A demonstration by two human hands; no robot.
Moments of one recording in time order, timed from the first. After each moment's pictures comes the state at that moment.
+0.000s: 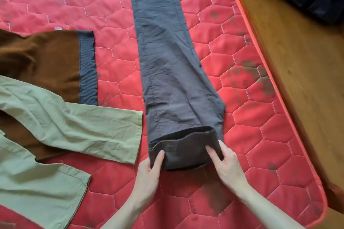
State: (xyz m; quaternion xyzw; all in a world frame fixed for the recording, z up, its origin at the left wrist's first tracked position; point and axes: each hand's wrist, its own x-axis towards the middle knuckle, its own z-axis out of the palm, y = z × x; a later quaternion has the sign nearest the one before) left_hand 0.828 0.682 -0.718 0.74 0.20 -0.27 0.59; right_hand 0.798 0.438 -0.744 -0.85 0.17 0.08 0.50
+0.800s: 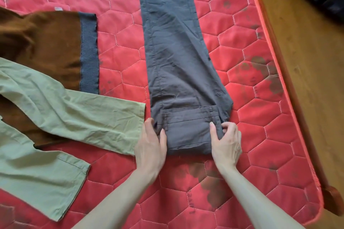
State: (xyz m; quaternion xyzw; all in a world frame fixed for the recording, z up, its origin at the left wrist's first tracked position) left_hand 0.871 0.667 -0.741 0.94 0.10 -0.13 0.28; right_hand 0.839 0.455 -0.775 -0.91 0.33 -0.03 0.24
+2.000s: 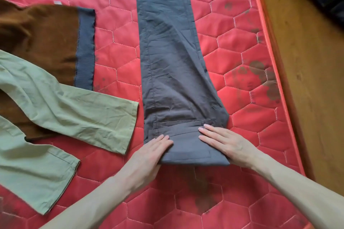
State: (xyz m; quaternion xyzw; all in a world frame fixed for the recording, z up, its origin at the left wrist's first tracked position) left_hand 0.852 0.688 -0.737 0.89 -0.25 -0.25 0.29; right_hand 0.865 0.335 -0.770 -0.89 -0.40 0.15 0.16
